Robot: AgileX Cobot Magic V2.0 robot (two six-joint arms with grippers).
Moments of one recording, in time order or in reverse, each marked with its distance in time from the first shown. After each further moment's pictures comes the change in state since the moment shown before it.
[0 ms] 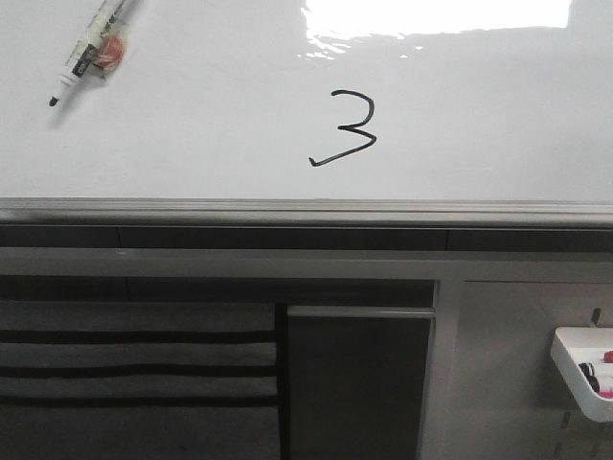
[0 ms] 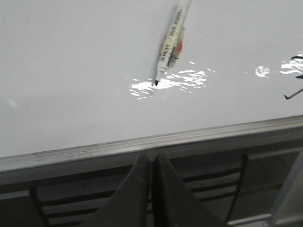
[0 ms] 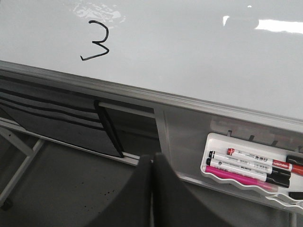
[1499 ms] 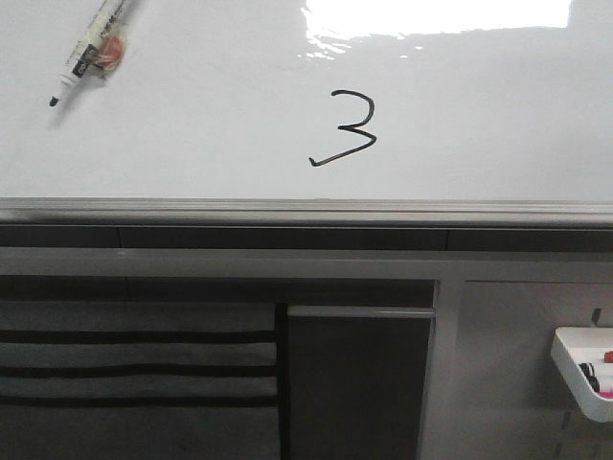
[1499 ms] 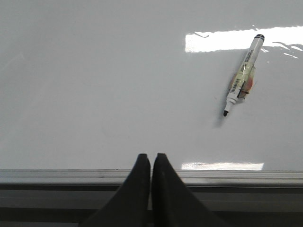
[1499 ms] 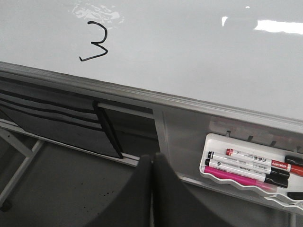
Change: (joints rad) left arm 0.085 -0.341 0.421 0.253 -0.452 -0.253; right arm 0.000 -0.004 0.001 -0.005 -0.002 0.000
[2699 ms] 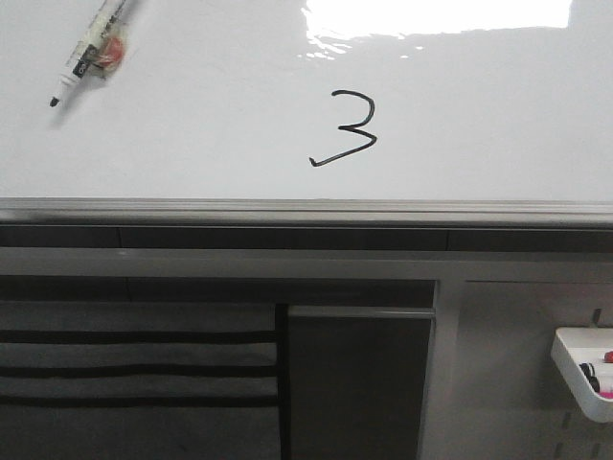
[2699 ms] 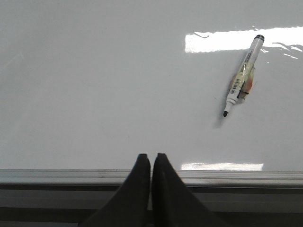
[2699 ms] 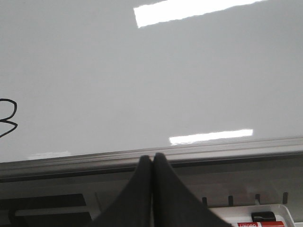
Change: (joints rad) left arm 0.000 0.000 0.000 0.000 0.000 -0.002; right arm -0.355 -0.468 0.757 0.022 -0.807 0.000
